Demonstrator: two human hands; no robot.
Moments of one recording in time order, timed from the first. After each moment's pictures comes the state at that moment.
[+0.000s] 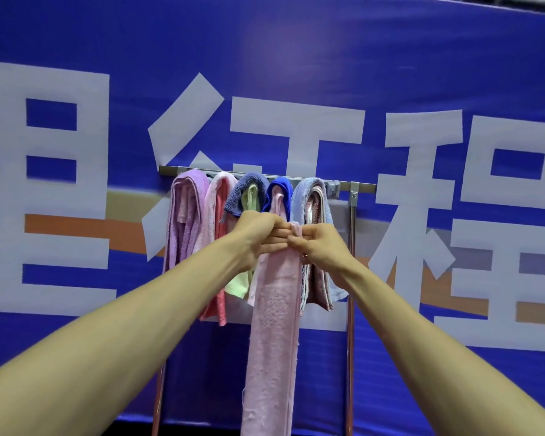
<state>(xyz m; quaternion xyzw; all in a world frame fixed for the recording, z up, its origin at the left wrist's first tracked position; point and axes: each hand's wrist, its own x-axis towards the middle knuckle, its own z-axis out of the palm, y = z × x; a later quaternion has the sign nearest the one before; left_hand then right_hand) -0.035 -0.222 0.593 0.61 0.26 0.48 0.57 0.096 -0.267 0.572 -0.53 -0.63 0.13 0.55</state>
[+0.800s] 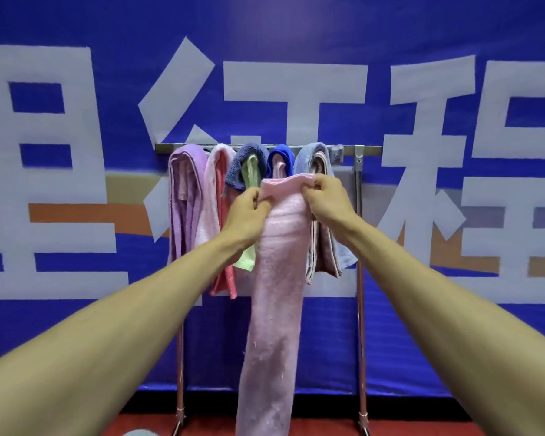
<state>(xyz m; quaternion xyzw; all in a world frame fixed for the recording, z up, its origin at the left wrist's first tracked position) -0.038 -0.180 0.552 0.74 0.24 0.55 0.30 0.098 -0.242 0.580 -0.58 -0.56 -0.03 0.59</state>
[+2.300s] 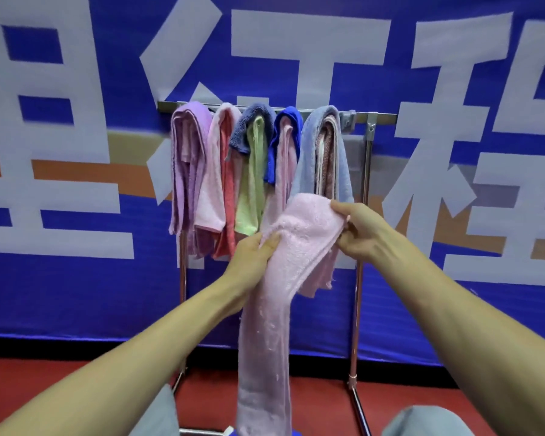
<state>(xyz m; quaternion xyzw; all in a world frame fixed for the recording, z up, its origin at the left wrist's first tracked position) -0.055 -0.235 0.449 0.66 0.25 0.47 0.53 0.114 -0.290 0.519 -0.45 -0.29 0.47 0.71</state>
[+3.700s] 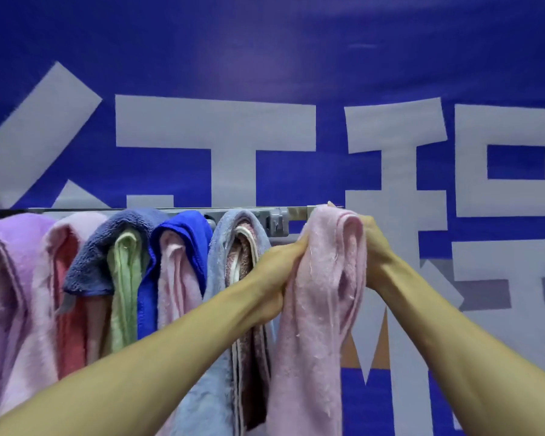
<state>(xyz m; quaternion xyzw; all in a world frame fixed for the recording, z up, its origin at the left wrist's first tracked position) 0.217 -0.100 0.631 0.67 0.12 0.35 0.64 0.335 -0.169 0.657 -0.36 -0.52 0.27 0.72</state>
